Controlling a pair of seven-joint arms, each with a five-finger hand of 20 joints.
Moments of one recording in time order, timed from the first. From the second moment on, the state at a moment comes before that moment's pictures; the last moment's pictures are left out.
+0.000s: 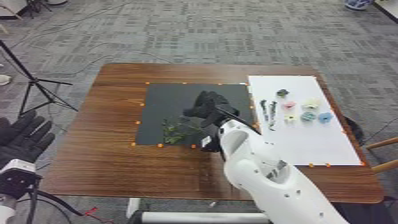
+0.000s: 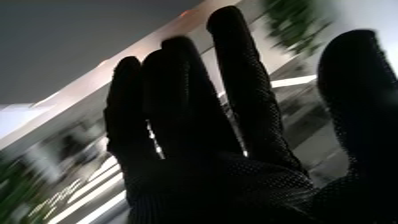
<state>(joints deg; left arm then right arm) 148.2 -50.5 -118.3 -127.8 7.9 17.4 19.6 -77.0 -67.4 49.4 -110.3 -121.4 -5.9 32.8</state>
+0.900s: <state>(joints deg) 146.9 -50.5 -117.5 -127.6 8.0 17.4 18.6 -77.2 -68.0 49.9 -107.9 -120.5 -24.8 30.9</state>
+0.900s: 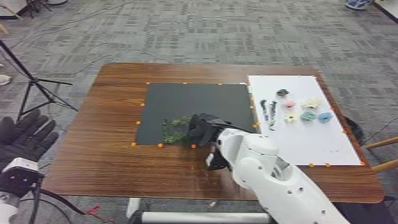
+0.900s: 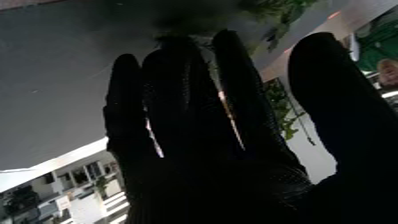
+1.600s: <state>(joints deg) 147.4 -50.7 -117.5 -127.7 8.0 17.4 18.7 -76.0 -69.0 48.1 -108.7 -118.0 -24.3 42.0</state>
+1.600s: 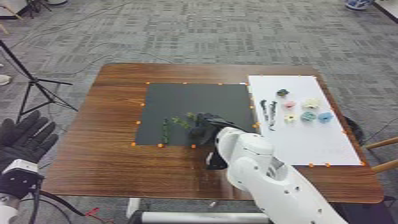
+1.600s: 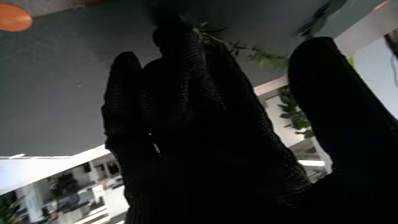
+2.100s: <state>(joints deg) 147.0 -50.7 -117.4 -127.6 8.2 17.5 18.0 -78.9 -68.5 48.6 -113.2 -116.5 -19.6 41.7</state>
